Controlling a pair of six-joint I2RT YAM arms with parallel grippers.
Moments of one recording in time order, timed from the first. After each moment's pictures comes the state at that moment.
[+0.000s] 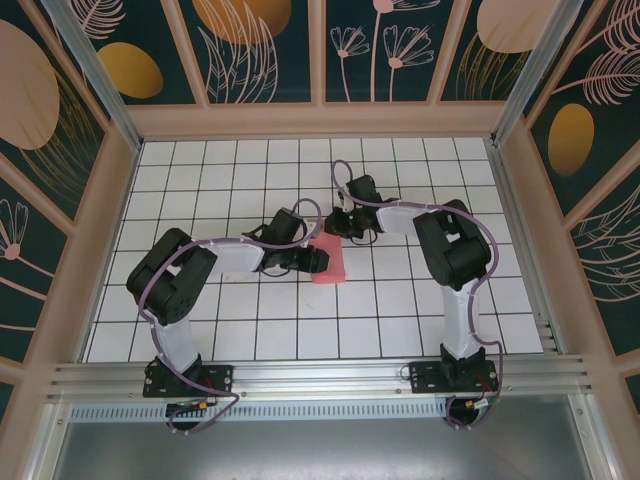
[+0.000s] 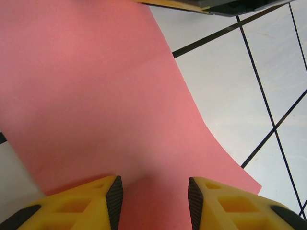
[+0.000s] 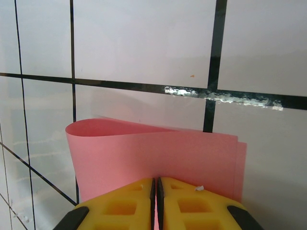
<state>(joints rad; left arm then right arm) -0.65 1.84 0.91 0.01 0.43 -0.43 0.50 2.07 1.25 -0.14 -0.44 0.60</state>
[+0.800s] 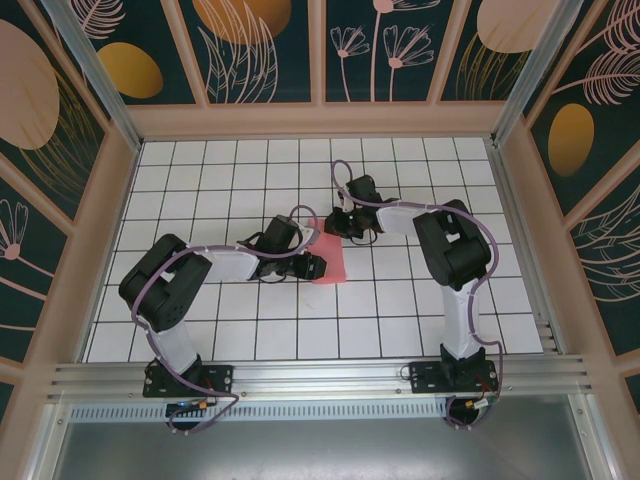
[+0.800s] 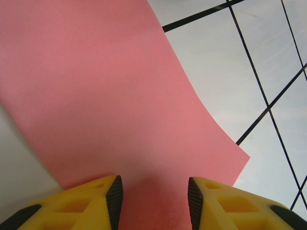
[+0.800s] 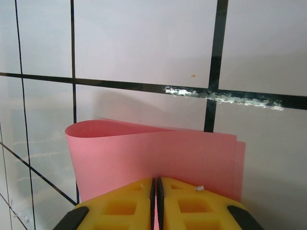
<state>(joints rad) -0.66 1.78 0.82 0.07 0.43 -0.42 0.50 2.07 1.25 -0.14 -0.44 0.60</state>
